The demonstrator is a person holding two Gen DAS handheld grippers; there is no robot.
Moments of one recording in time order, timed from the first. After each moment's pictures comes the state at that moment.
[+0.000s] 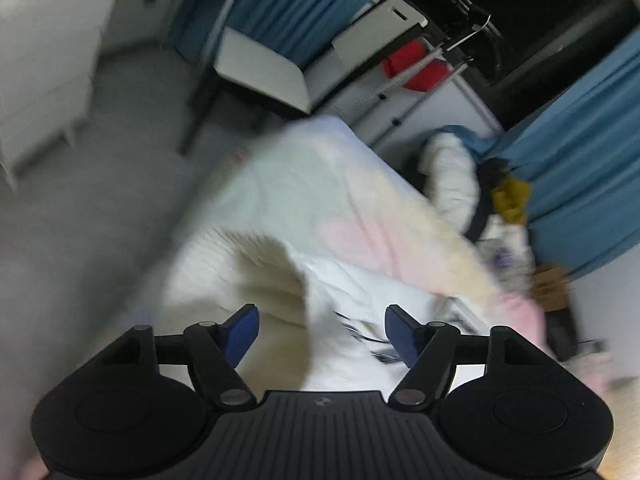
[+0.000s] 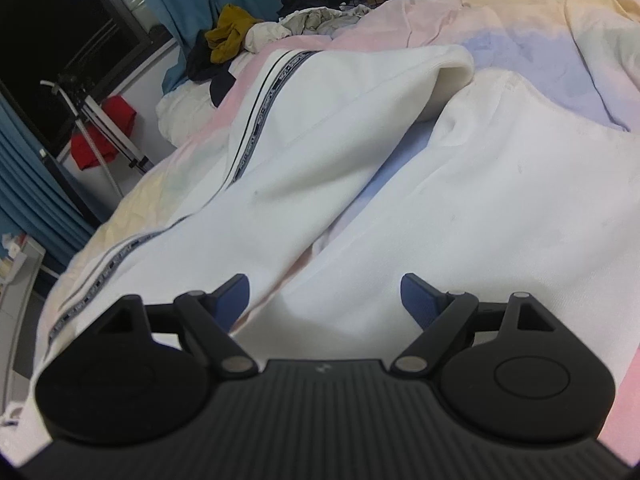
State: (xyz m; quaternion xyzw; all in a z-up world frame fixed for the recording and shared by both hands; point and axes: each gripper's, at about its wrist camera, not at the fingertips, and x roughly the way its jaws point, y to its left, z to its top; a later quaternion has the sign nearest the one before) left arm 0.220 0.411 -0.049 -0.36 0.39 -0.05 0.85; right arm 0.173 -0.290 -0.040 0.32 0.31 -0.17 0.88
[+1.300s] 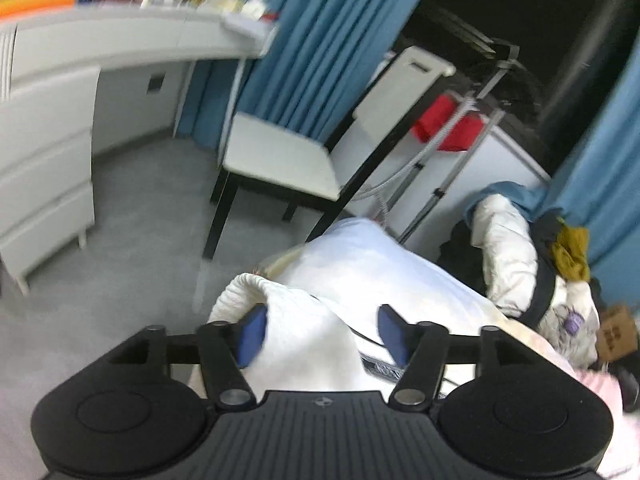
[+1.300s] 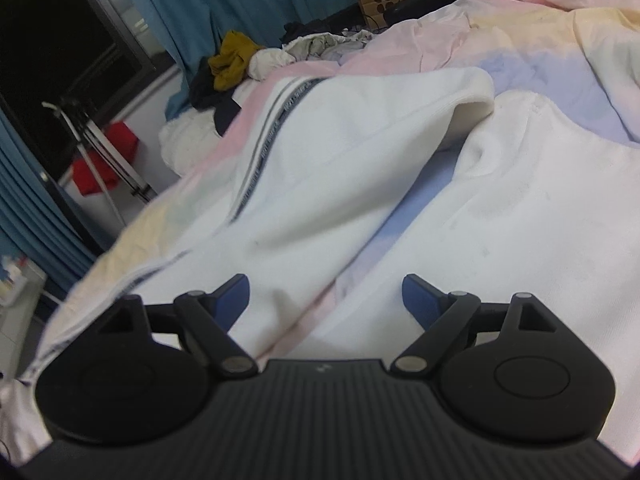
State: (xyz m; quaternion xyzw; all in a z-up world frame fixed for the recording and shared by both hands) left arm 0.369 0.399 -0.024 -0.23 0.31 0.07 0.92; right arm 0.194 -0.293 -0.039 0.33 0.26 -0.18 0.89
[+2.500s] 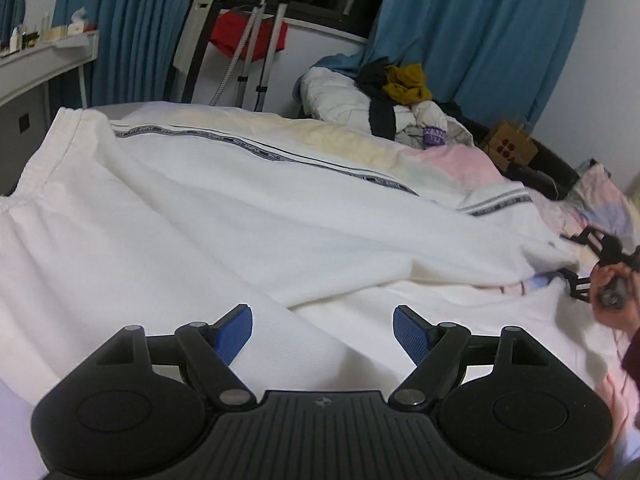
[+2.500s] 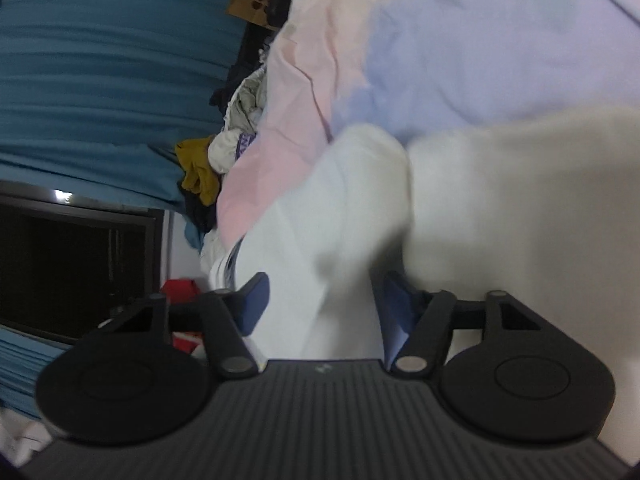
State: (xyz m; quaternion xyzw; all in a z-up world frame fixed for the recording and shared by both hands) left arm 0.098 0.140 -0.058 -0.09 0.35 -0.13 0.92; right arm 0.234 -0.481 -0.089 0.64 0.16 -0.16 0.74
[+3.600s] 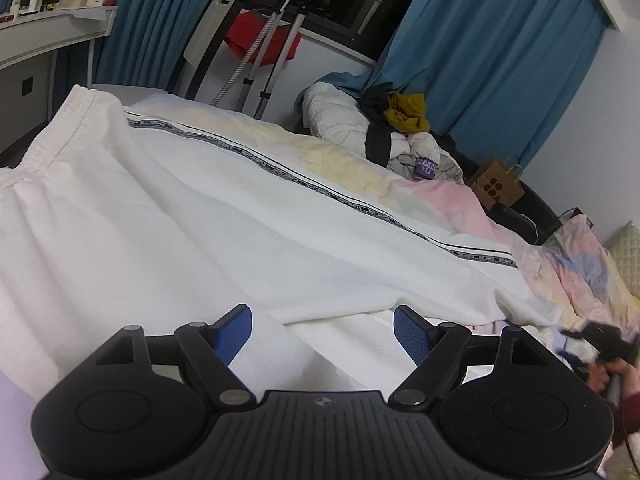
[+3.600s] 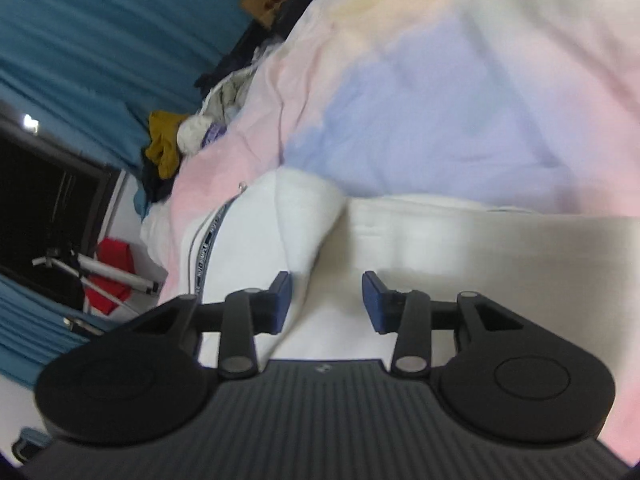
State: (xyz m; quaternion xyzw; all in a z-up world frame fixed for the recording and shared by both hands) left arm 0.107 0.171 -0.043 -0.16 0.34 -0.13 0.92; right arm 0.128 -0.483 -0.059 0.51 0.22 -0.24 0.80
